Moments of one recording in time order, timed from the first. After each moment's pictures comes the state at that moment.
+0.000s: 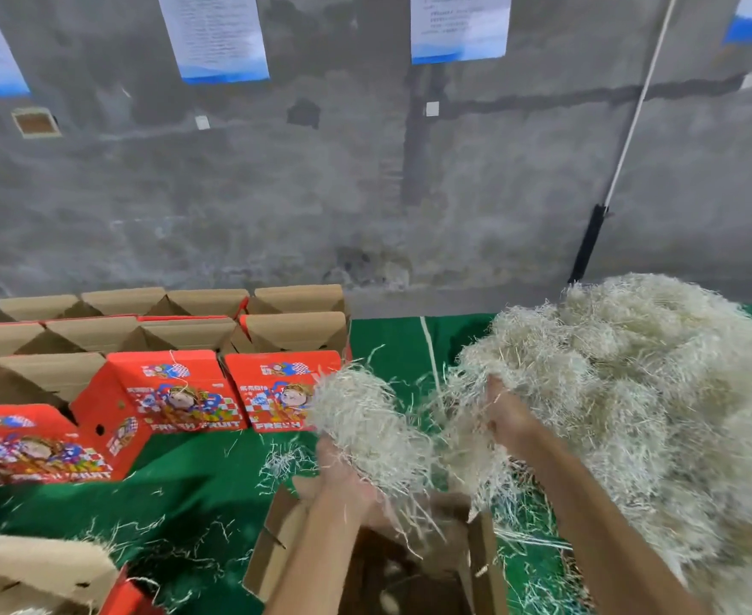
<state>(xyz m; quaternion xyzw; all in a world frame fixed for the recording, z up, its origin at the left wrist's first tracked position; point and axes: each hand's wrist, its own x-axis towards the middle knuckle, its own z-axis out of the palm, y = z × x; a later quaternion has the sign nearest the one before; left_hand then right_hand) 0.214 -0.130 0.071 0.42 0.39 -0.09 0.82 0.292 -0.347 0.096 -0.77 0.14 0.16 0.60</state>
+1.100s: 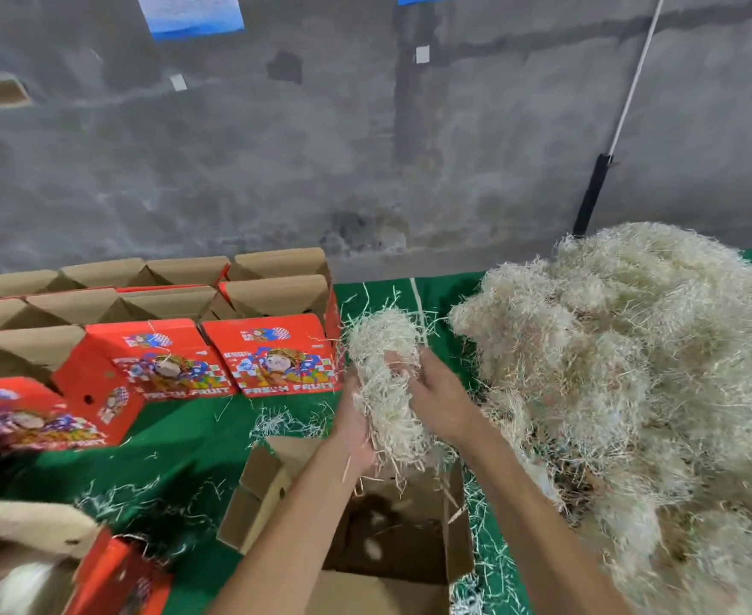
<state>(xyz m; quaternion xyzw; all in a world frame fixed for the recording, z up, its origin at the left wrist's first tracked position) 0.223 -0.185 0.075 0.50 0.24 -0.06 0.83 0.237 -0.315 0.085 -0.81 -0.13 0.06 0.57</state>
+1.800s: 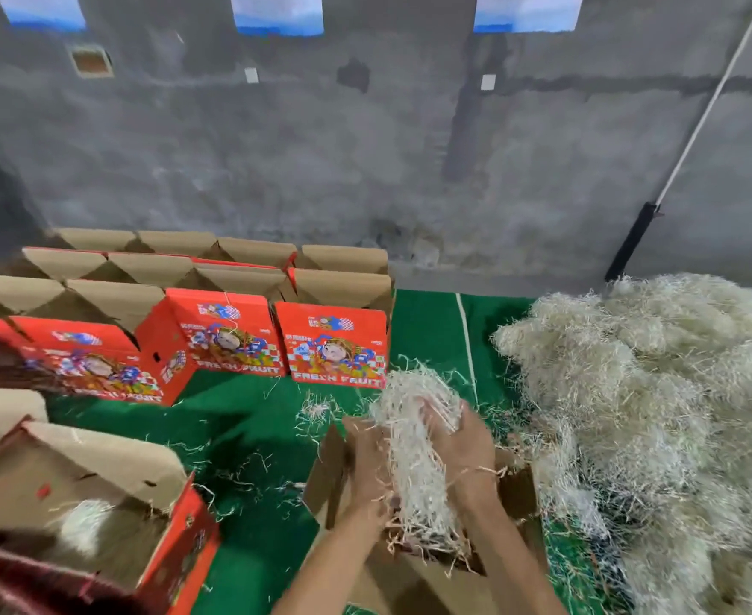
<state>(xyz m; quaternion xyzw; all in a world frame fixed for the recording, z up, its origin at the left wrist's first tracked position) 0.128 -0.086 0.060 0.56 0.26 0.08 0.78 0.146 -0.210 0.077 -0.76 0.02 -0.02 0.65</state>
